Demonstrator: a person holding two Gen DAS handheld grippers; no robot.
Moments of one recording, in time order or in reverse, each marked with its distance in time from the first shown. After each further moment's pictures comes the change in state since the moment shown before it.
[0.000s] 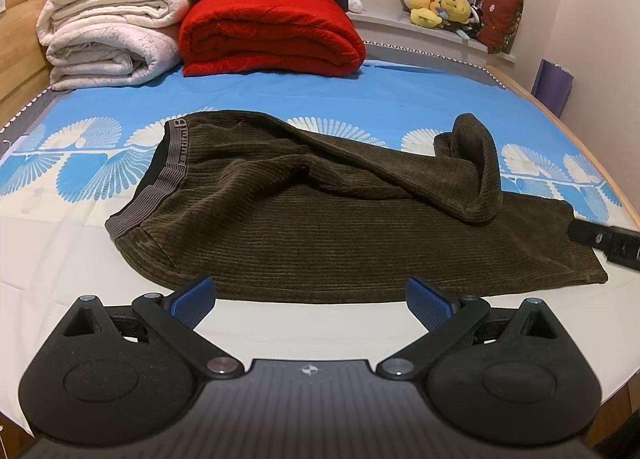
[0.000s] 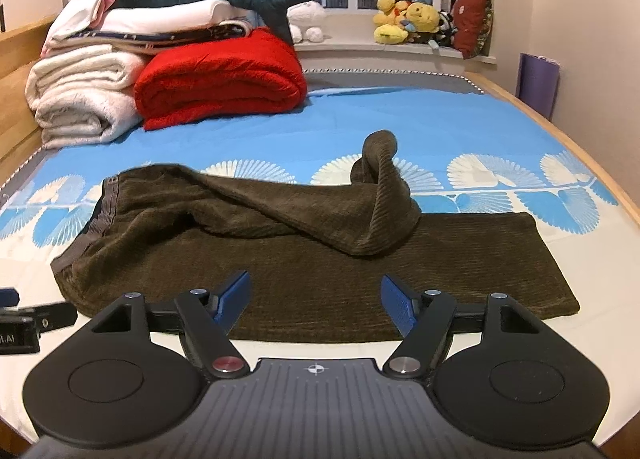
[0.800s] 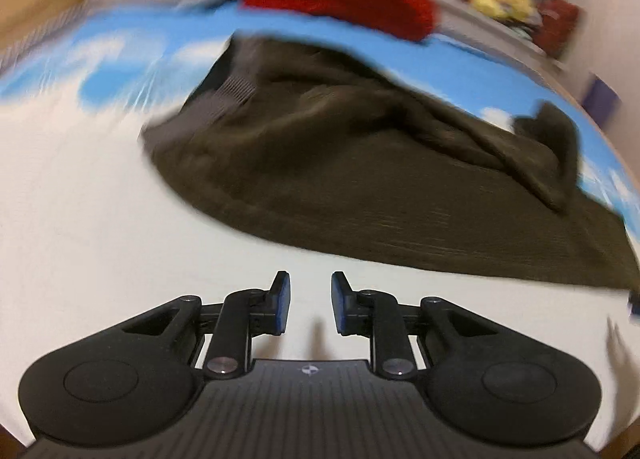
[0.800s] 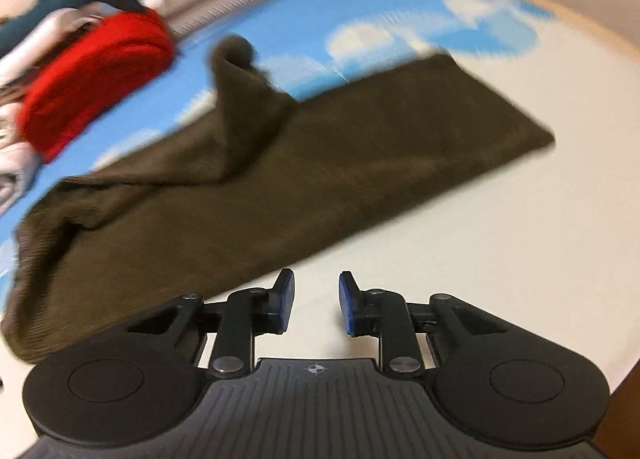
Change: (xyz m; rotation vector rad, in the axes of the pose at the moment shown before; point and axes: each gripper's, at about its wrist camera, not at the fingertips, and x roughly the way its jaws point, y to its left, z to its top) left arm 0.099 0.116 -0.053 -0.209 0.100 0.009; right arm 0.099 -0.149 -0.081 0.413 0.250 -0.128
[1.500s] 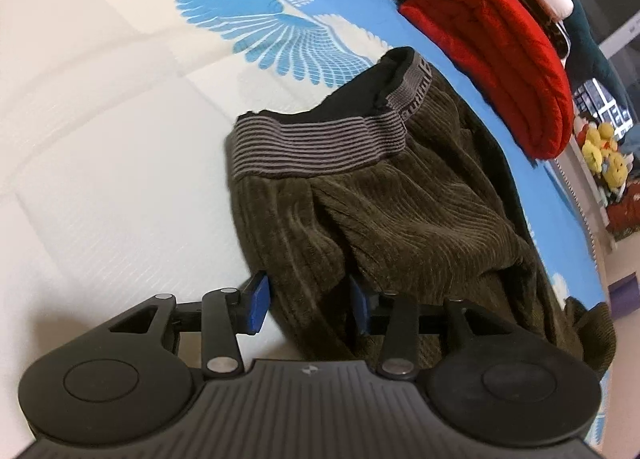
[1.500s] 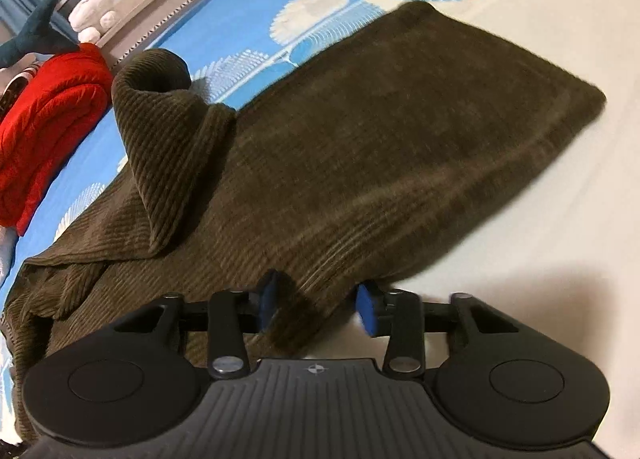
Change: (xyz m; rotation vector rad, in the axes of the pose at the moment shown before) left arm 0.102 0.113 0.071 -0.510 0.015 0.005; right arm 0.100 -0.016 0.049 0.200 0.000 0.035
